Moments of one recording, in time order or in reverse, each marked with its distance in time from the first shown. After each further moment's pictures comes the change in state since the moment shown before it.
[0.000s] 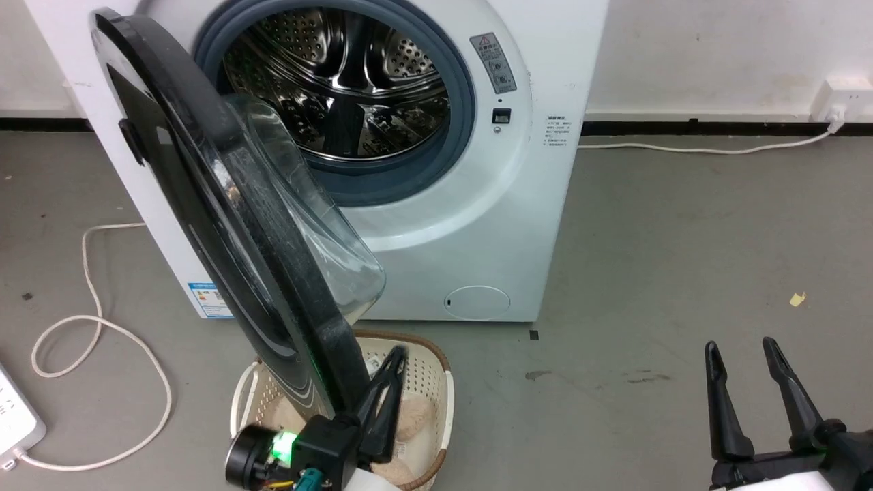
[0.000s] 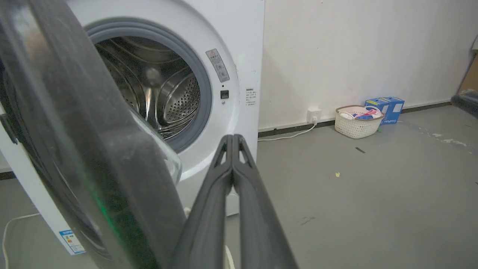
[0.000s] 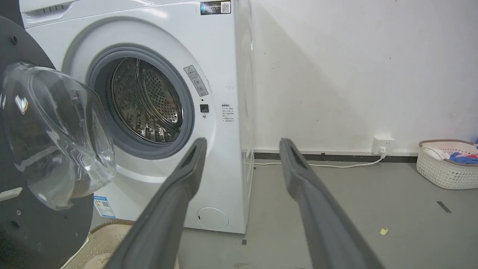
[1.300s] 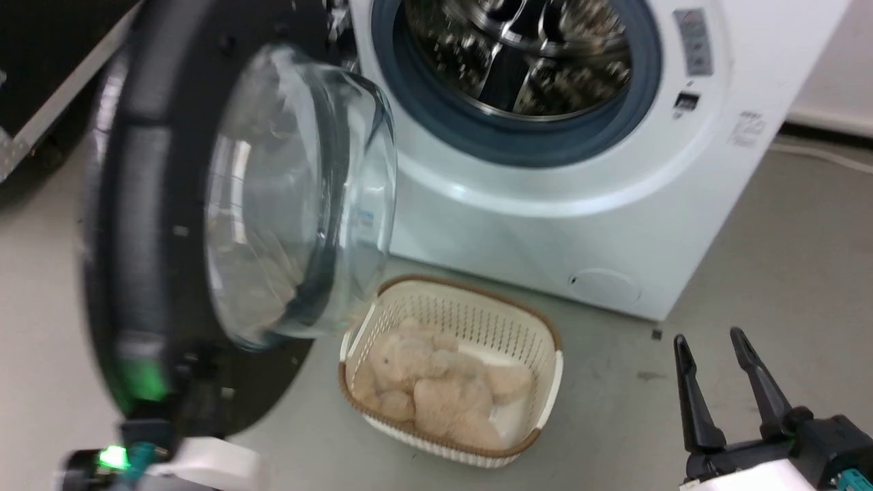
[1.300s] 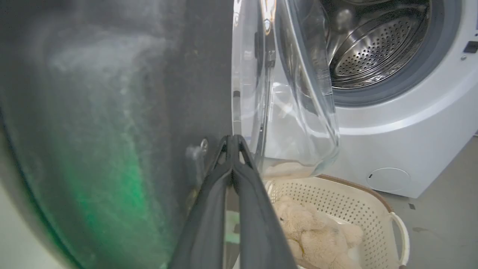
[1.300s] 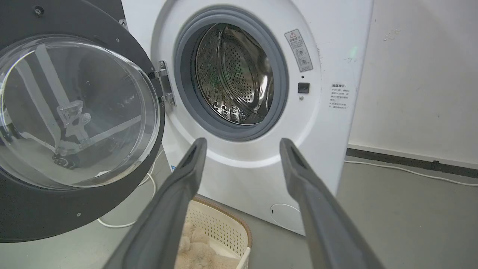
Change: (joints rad) left arm -0.007 0.146 0.253 0.128 -0.128 0.107 0.006; right arm -0.029 0.001 0.058 0.030 0.004 0.000 0.000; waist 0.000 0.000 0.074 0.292
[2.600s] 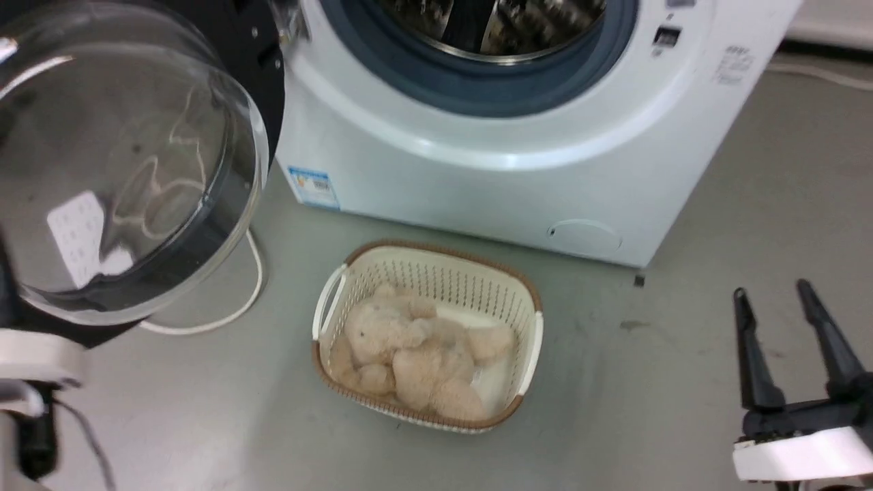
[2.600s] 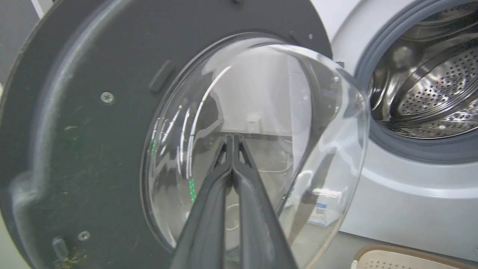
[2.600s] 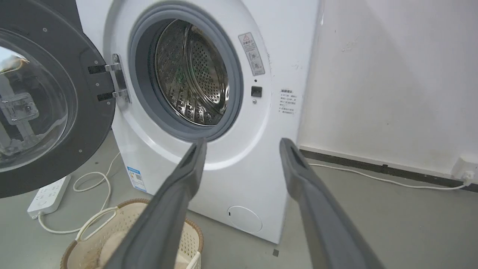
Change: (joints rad) left arm -0.312 0.265 0.257 0.263 -0.089 -0.091 -0.117; right arm -0.085 -0.020 -0.125 -0.044 -0.084 0.000 0.000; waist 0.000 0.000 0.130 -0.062
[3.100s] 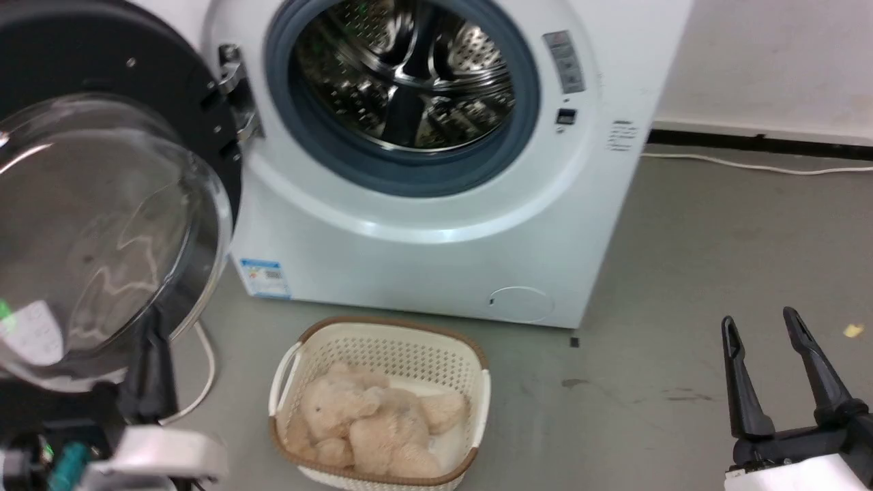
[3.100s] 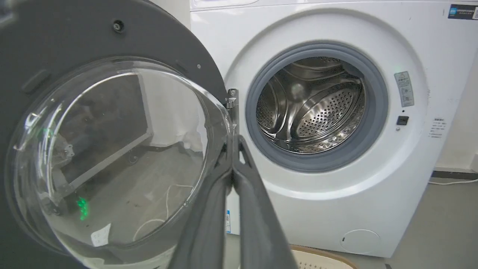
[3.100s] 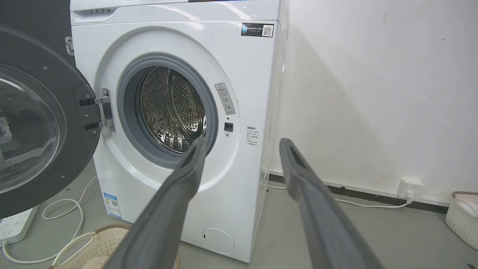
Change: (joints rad) left arm 0.266 -0.206 -0.130 -0.293 0.038 0.037 0.021; right arm 0.066 0.016 0.005 -0.024 -0.010 0.000 0.000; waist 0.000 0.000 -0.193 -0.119
